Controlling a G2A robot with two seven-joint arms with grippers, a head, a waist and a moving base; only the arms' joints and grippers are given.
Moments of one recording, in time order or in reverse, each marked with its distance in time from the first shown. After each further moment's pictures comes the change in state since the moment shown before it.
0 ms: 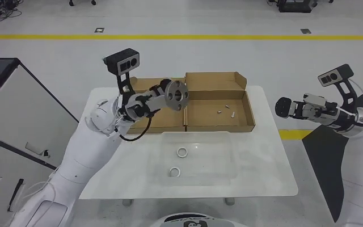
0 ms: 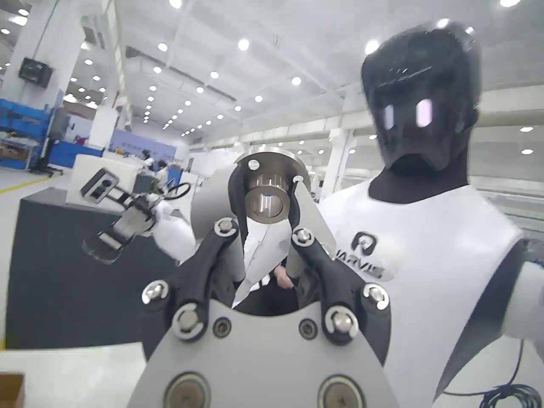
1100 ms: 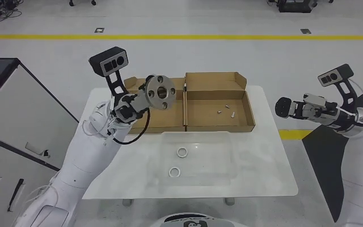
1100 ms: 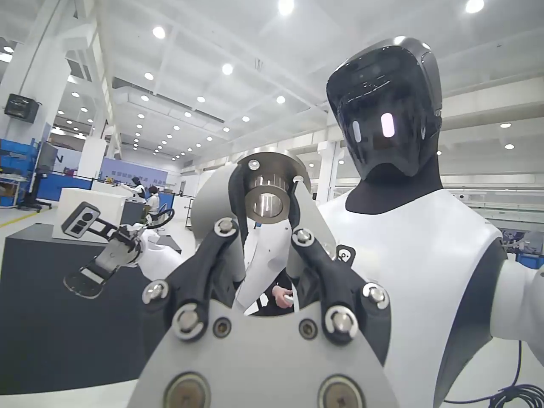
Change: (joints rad) left arm 0.036 -0.014 -0.040 -0.061 -0.064 -0.028 0.028; right arm 0.000 0.000 0.000 0.000 0.000 0.000 0.000
